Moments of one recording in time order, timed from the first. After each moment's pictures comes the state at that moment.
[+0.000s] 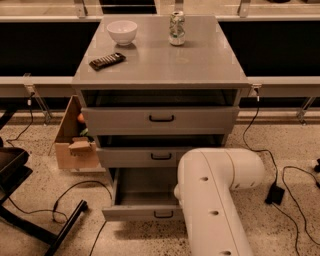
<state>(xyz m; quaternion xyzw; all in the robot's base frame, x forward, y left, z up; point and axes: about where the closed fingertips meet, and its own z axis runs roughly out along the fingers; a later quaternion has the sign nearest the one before) 0.608 -0.144 0.177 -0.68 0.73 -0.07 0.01</state>
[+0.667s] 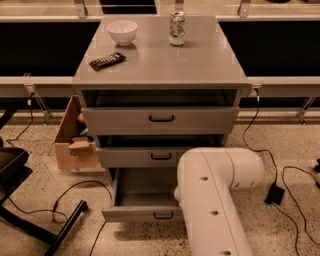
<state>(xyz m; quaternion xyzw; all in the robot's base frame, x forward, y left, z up) 0.603 -0.144 0.177 -0.68 0.73 -0.07 0.01</state>
